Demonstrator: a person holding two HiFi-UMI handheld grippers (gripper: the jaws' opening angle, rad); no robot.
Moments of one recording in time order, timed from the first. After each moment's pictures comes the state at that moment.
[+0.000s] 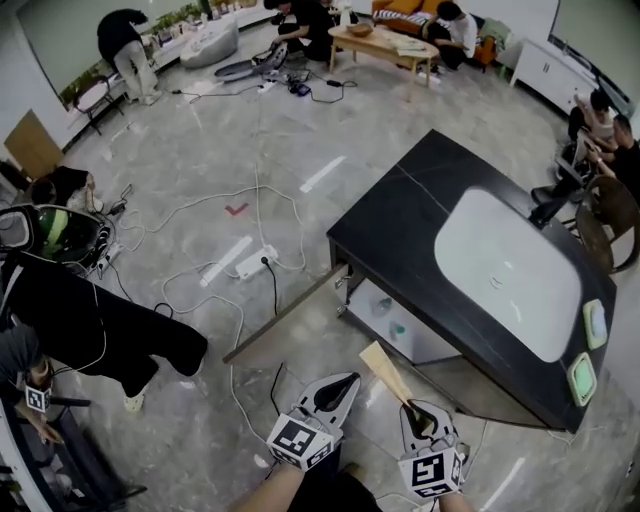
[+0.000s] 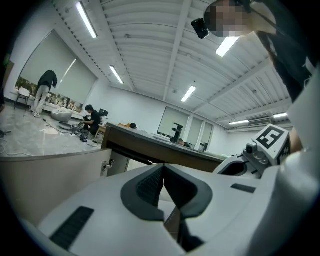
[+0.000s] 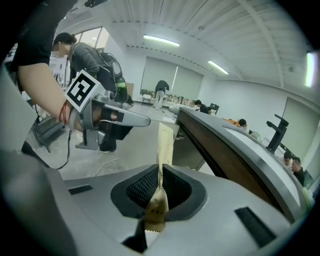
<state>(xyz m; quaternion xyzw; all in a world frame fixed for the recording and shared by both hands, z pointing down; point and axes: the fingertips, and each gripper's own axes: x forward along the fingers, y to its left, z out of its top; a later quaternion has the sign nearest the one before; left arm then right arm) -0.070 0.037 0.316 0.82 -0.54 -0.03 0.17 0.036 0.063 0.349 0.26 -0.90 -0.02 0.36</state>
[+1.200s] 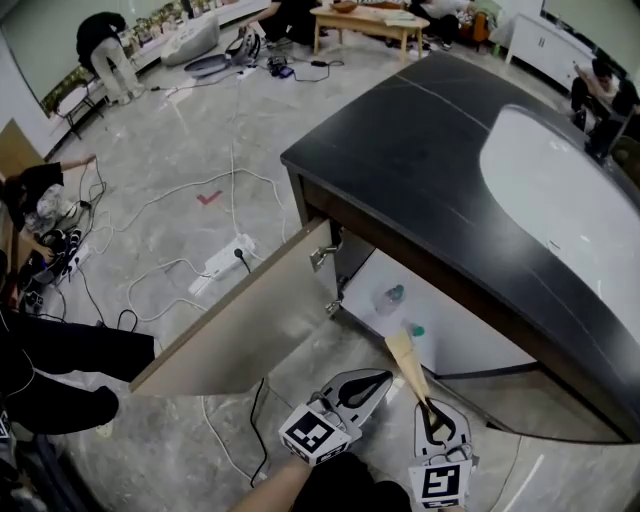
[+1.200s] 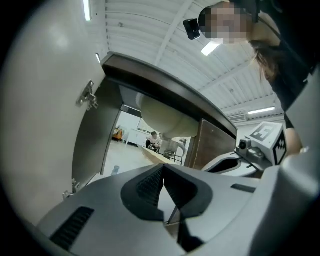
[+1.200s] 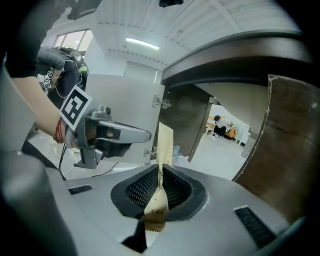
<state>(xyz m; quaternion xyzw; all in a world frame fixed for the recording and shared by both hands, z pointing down) -0.023 -0.037 0.550 0.89 -0.42 -0.04 0.14 0.045 -0.005 0.570 0.37 -0.88 -0.01 0.30</state>
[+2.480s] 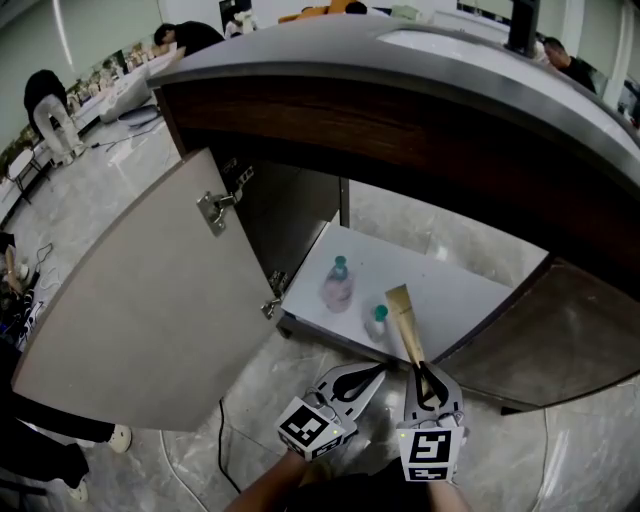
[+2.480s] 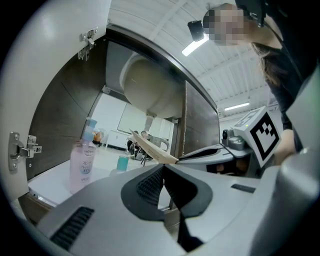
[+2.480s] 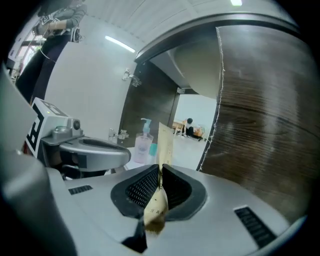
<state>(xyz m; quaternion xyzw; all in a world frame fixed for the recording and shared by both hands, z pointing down) 0.042 -0.053 0.709 0.94 -0.32 -0.04 0.08 0.094 -0.060 0.707 0.55 -0.81 0.00 0.23</state>
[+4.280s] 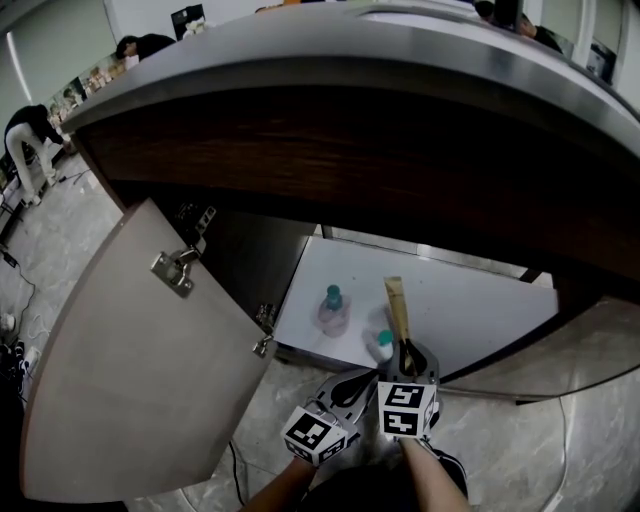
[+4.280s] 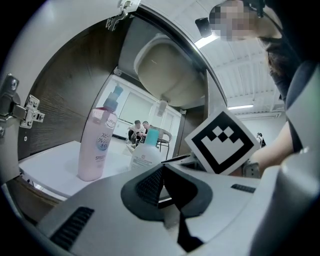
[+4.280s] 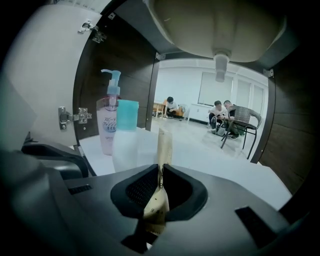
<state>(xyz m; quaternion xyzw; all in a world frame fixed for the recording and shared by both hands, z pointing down) 0.020 -0.107 0.768 0.94 -0.30 -0.01 0.13 0.079 -0.169 0.807 0.64 -0.72 0.11 0.24</state>
